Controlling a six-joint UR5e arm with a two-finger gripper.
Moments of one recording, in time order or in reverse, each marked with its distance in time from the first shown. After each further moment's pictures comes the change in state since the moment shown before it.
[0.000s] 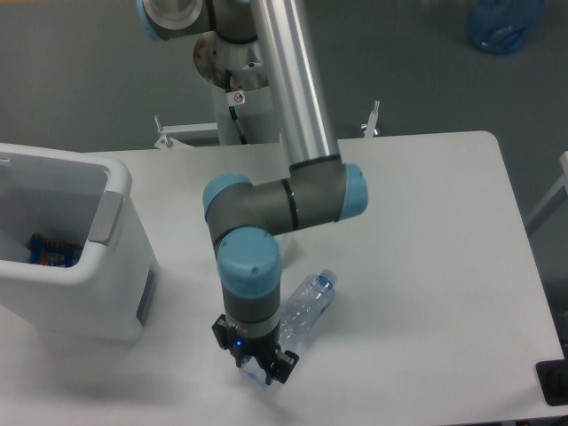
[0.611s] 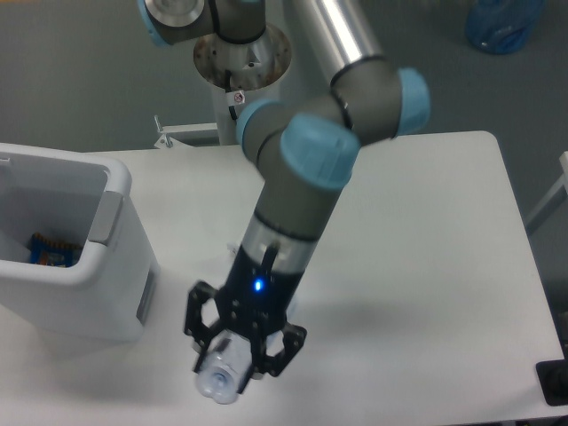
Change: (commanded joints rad) arm 0.075 0.130 0.146 0.018 -0.589 -0.236
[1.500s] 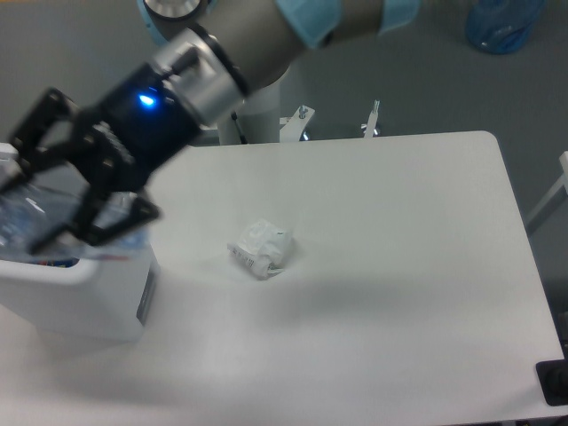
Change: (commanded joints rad) arm -0.126 0.181 -0.116 0.043 -0.405 -0.022
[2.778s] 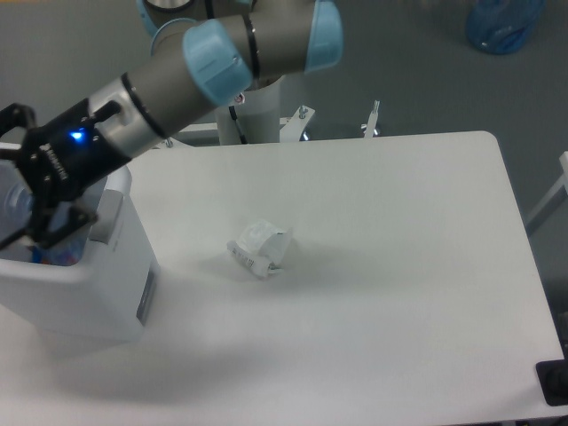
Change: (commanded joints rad) arm 0.093 0.116 -0.322 0.005 0.035 0.074
